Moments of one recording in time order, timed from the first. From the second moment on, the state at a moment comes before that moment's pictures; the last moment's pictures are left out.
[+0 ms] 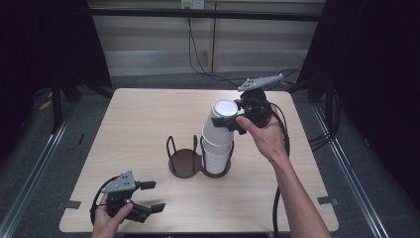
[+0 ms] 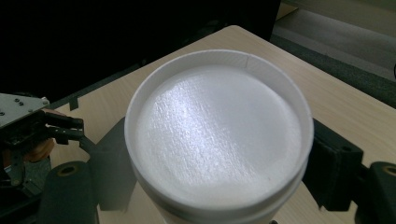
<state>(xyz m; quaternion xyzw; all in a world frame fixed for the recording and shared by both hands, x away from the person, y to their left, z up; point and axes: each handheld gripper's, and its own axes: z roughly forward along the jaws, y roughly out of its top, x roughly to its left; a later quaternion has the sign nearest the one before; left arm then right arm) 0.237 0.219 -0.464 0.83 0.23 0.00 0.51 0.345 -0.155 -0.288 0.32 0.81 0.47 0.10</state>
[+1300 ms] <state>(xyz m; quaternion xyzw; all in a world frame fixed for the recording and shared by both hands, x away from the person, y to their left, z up) 0.240 0.221 -0.464 0.83 0.24 0.00 0.51 0.330 -0.179 -0.265 0.32 0.77 0.54 0.11</state>
